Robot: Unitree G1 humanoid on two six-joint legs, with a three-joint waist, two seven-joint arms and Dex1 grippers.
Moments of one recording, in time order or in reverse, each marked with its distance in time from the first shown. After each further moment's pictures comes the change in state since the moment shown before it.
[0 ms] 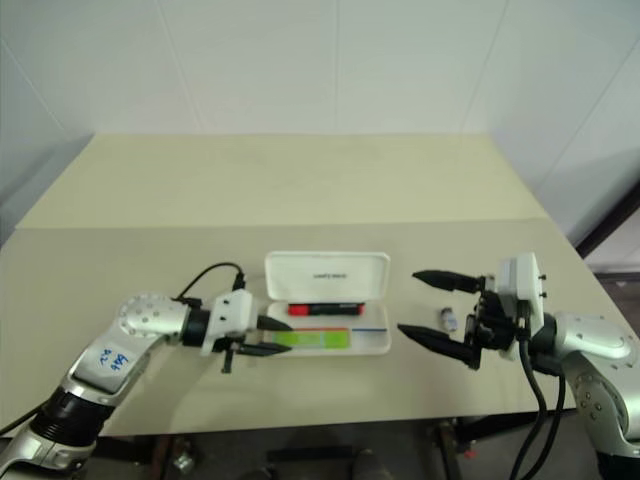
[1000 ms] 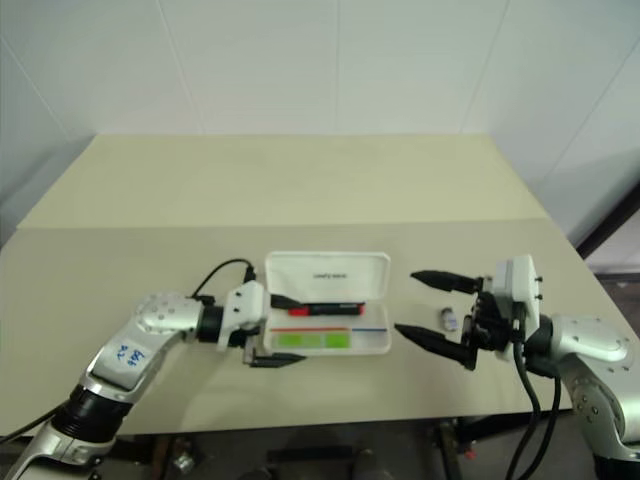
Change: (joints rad) left arm -0.030 -0.087 -0.009 0.004 -0.007 0.067 0.046; right arm 0.003 0.021 0.019 -0.020 -0.014 -0.003 -0.026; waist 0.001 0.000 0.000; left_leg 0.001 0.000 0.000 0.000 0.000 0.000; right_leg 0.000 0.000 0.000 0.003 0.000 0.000
